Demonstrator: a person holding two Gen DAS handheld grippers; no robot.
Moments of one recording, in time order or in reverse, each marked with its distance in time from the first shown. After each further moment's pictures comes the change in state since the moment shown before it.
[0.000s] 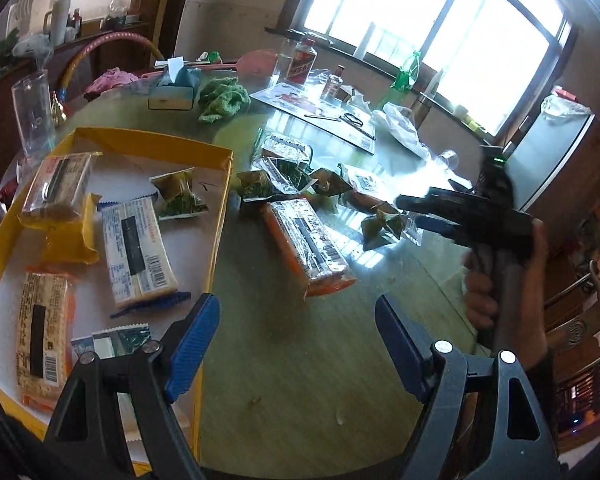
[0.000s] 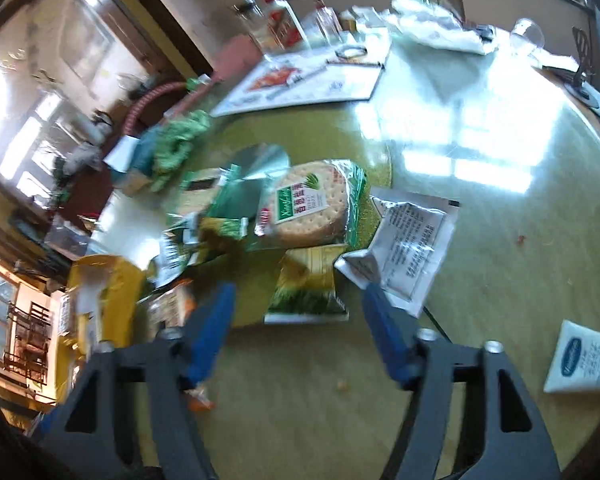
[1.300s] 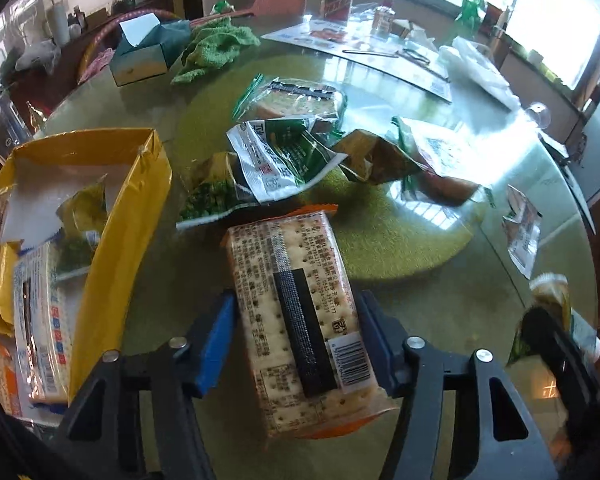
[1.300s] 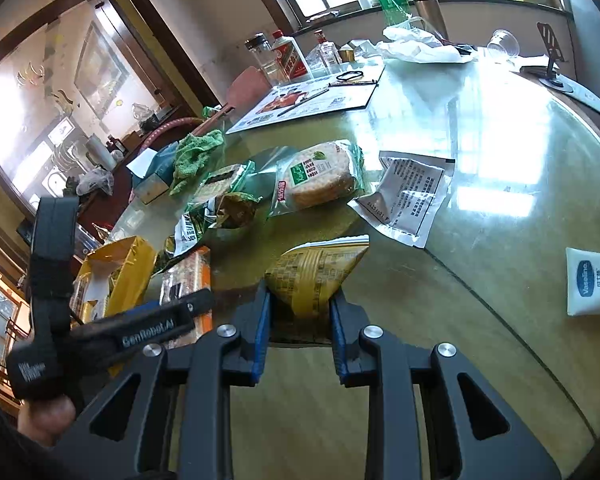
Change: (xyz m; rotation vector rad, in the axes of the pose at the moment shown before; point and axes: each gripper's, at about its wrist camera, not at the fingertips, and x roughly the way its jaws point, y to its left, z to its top) left arm 0.165 -0.041 0.045 0.037 0.177 0.299; right arm -0.032 0.003 -0.076 0.002 -0.205 0.031
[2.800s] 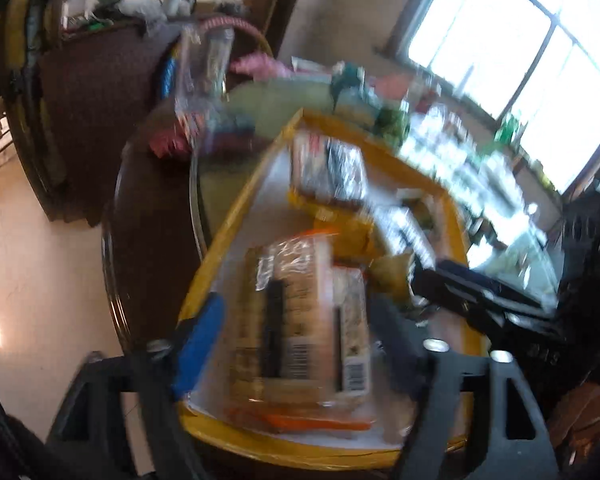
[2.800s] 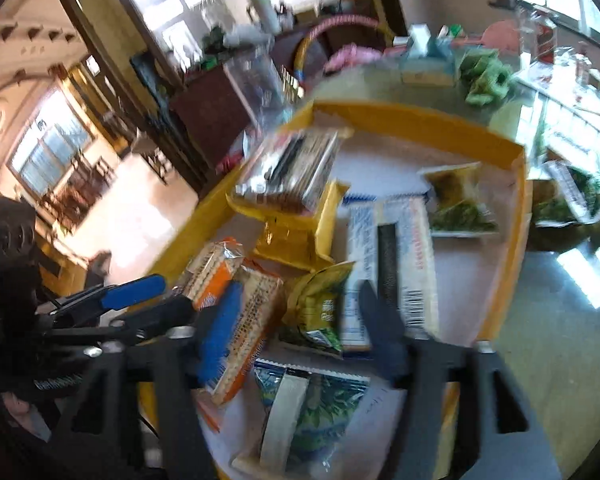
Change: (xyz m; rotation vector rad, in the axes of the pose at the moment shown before) left arm -0.138 0.286 -0.101 -0.260 -0.232 -0.105; right arm 0.064 0.288 -0.087 -0.470 0.285 0.323
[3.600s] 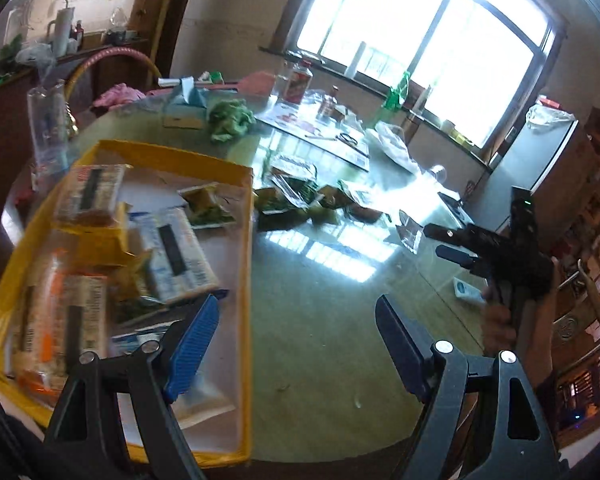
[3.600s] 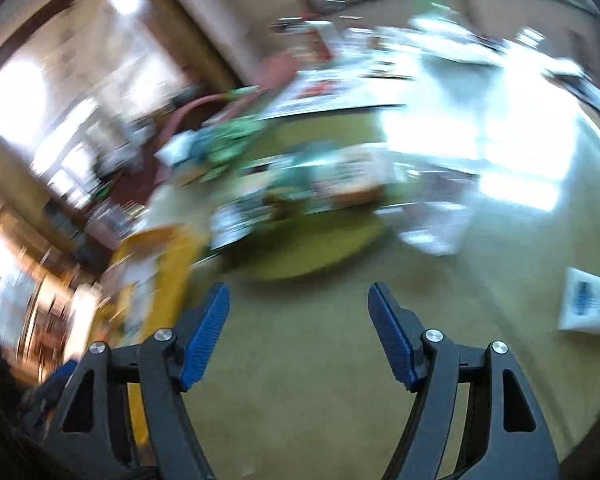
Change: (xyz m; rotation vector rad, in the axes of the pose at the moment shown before) left arm 0.000 -0.167 -0.030 0.211 0.029 -0.252; right arm -0.178 -0.259 -0.053 0.488 -0.182 -0.245
